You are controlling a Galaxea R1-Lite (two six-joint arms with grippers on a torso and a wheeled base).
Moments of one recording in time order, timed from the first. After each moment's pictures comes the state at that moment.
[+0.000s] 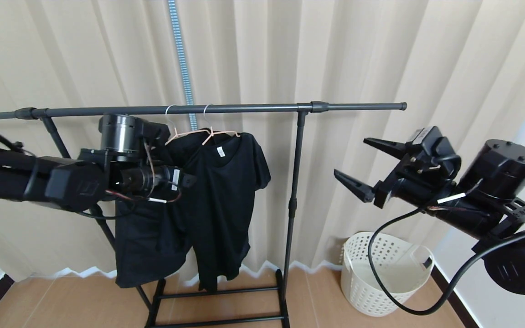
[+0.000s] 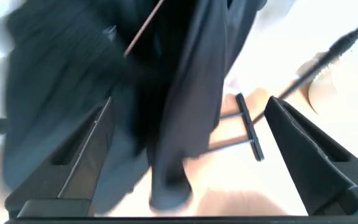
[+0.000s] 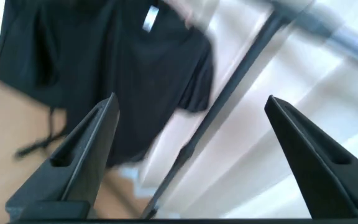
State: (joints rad) left arm -0.24 1.88 -1.14 -0.21 0.12 0.07; right arm 0.29 1.83 -0.65 -1.27 0.42 -0.27
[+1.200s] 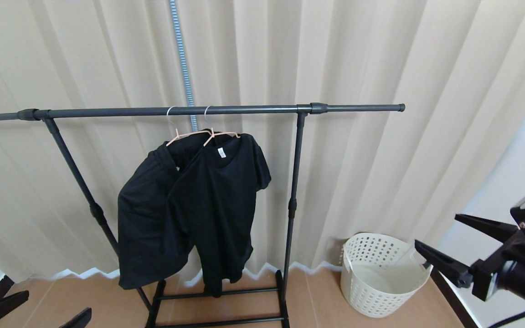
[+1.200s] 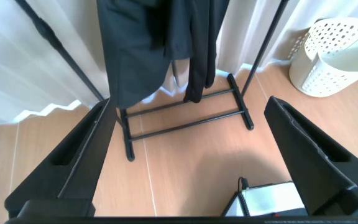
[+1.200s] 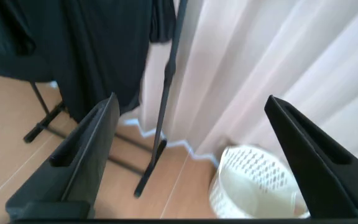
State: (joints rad) left arm -0.23 0.79 -0.15 -0.21 0.10 0.06; right arm 0.19 1.26 -0.18 -0.81 0.17 -0.15
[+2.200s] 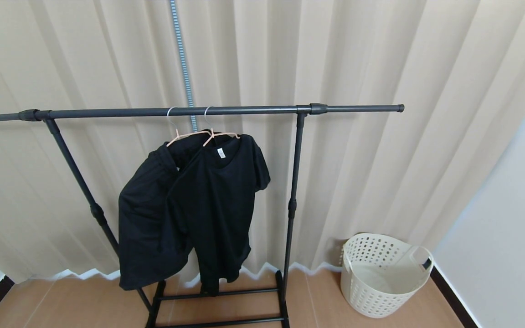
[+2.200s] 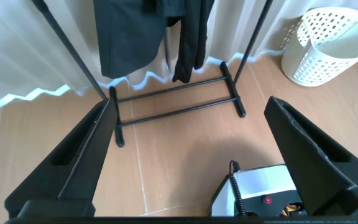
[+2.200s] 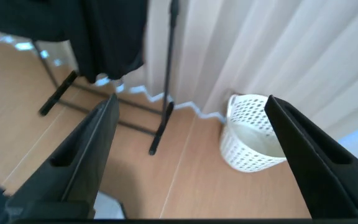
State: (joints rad) left arm -0.23 0.43 0.00 -0.02 0.08 0.01; right arm 0.14 0.32 0.00 -0.12 0.13 -0.11
